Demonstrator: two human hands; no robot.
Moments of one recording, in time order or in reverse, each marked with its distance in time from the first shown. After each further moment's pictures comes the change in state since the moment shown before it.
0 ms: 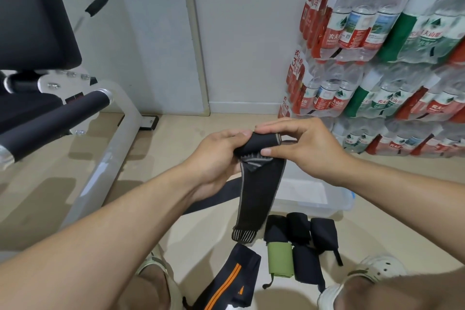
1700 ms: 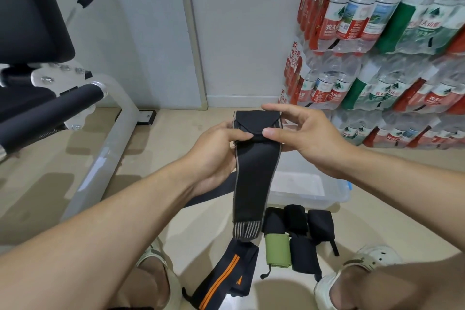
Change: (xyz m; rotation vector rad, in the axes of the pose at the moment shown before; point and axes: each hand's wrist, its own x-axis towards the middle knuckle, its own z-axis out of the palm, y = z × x) left_hand 0.001 -0.004 0.004 -0.152 -0.051 -0.003; right_hand -0.002 -0.002 -0.006 0.203 0.019 0.193
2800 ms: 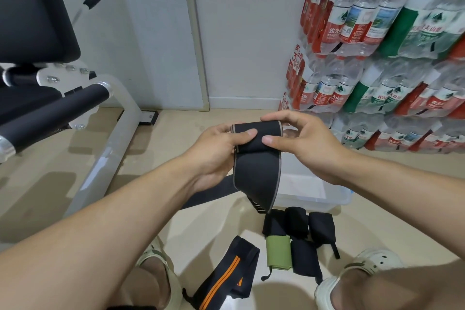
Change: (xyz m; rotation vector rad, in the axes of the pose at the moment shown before) left_hand 0.000 0.005 -0.005 0.080 0.047 -0.009; right_hand 0.000 0.006 0.008 0.001 0.037 0.015
